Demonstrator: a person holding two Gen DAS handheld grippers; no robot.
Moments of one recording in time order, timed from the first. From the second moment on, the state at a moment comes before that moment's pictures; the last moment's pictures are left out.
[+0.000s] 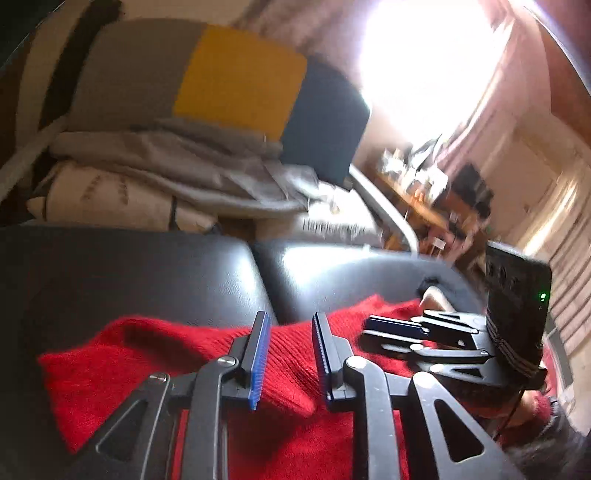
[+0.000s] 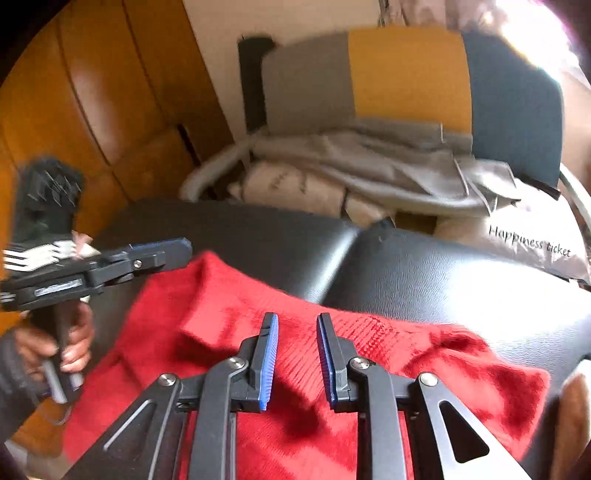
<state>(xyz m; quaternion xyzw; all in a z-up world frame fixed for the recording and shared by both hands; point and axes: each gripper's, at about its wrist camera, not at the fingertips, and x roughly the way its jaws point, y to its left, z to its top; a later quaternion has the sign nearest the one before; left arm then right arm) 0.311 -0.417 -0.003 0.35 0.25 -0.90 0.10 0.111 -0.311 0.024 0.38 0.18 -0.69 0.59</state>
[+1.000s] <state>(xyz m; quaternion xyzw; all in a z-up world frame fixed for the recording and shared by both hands) 0.494 -0.341 -0.015 0.31 0.33 -0.88 0.17 0.169 -0.125 0.030 0.40 0.04 -0.73 0.55</state>
